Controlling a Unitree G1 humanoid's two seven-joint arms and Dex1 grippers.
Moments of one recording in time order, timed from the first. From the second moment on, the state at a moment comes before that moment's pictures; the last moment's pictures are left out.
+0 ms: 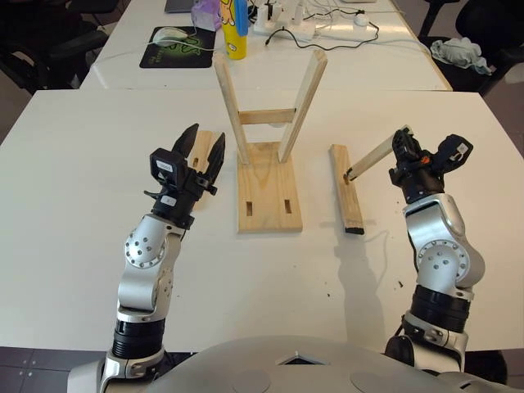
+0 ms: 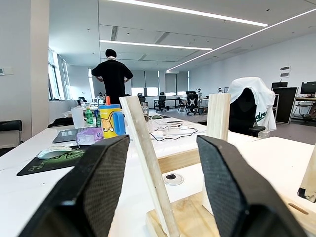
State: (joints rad) left arm 0.04 0.16 -0.06 -0.41 -0.20 0.04 -0.28; right arm -0.13 -0.18 -0.34 -0.27 0.67 0.46 -0.03
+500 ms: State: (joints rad) left arm 0.01 0.16 -0.08 -0.40 -0.20 0.05 -0.30; right arm -0.11 -0.11 -0.34 -0.21 0.62 0.38 -0.02
